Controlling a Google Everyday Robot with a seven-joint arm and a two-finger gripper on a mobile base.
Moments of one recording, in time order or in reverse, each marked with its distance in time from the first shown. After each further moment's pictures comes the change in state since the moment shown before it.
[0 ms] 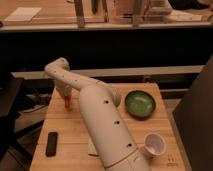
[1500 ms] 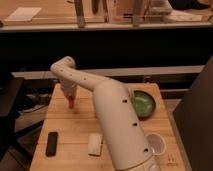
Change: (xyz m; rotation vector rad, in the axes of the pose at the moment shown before) arm -0.021 0.039 -0.026 0.024 0.010 0.020
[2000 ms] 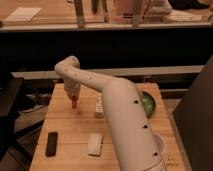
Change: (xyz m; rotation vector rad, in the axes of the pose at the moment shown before) arm -0.009 0.019 -0.010 0.012 0.005 0.014
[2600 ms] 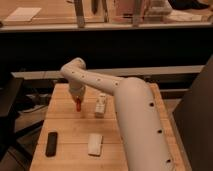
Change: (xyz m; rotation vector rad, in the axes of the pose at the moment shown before) arm -0.022 0.026 -0.001 0.014 -0.001 -0.001
